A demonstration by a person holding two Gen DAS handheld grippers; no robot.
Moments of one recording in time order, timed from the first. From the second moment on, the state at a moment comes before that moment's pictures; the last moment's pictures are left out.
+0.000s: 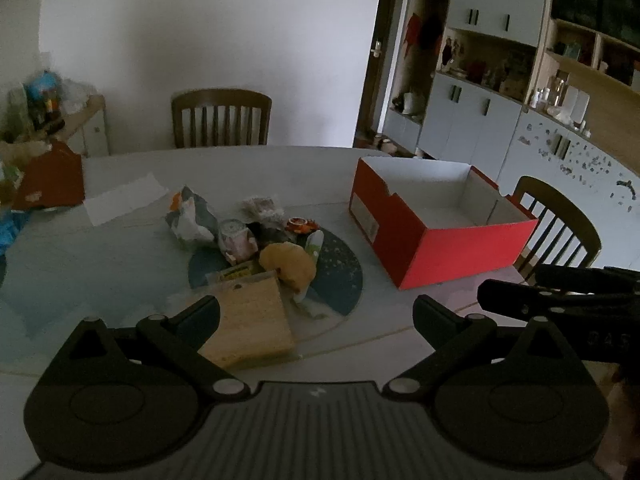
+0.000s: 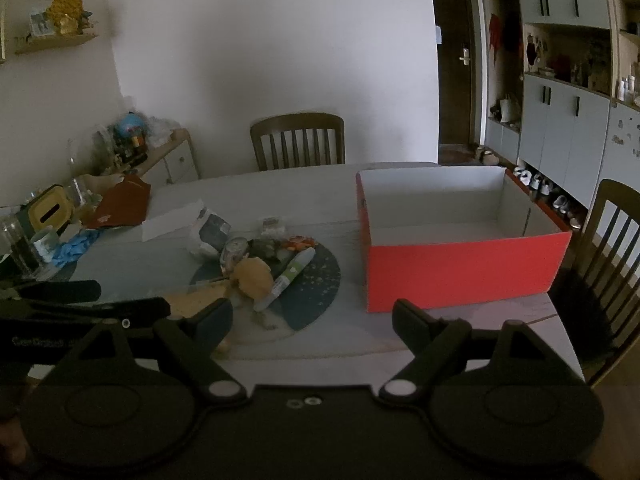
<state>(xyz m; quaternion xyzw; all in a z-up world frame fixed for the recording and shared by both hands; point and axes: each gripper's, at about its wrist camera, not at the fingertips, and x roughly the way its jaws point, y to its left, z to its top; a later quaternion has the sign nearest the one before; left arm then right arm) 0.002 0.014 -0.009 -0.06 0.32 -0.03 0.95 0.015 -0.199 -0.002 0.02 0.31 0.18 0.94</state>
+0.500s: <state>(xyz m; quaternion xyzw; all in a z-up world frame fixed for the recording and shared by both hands) 0.045 0.047 -0.026 -0.04 0.32 -0.06 0.94 0.061 -0.166 -0.013 0.01 0.33 0.17 0.93</state>
